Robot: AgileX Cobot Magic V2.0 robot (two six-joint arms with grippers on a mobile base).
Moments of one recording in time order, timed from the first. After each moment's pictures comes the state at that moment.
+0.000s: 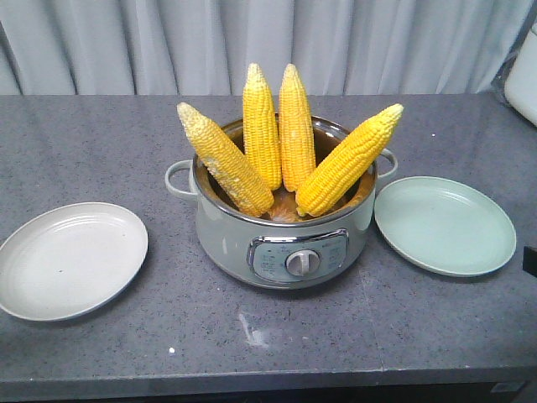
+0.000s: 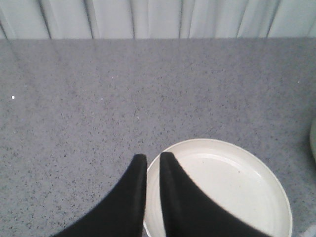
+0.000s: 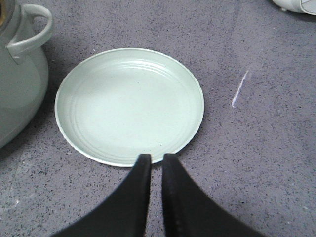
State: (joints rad) left arm 0.03 0.82 -0.89 0.13 0.63 -0.14; right arm 0.02 0.83 -0.69 -0.12 0.57 0.08
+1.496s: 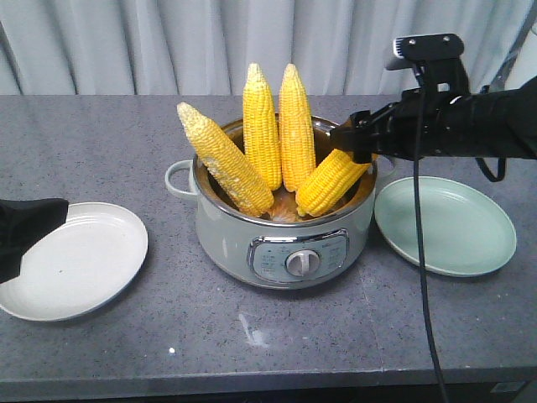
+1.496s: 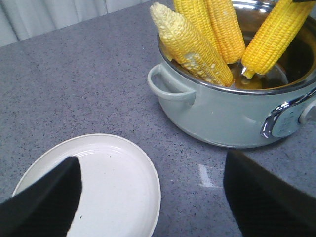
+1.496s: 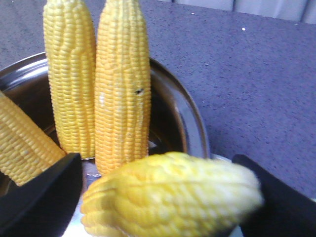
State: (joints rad) left arm -0.22 0.85 -0.89 -0.30 0.67 0.36; right arm 0.21 1.56 -1.23 0.71 0.44 -0.69
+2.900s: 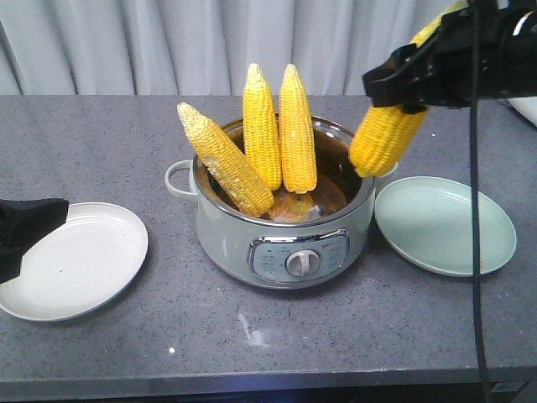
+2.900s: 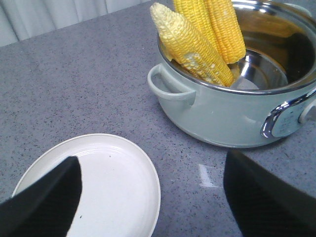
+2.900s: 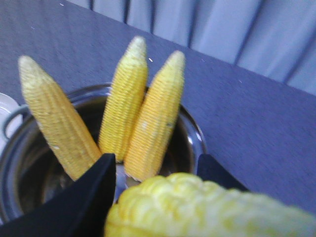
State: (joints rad) left arm -0.22 0.85 -0.89 -0.30 0.67 0.36; right arm 0.26 1.37 -1.42 0.29 0.72 -0.37
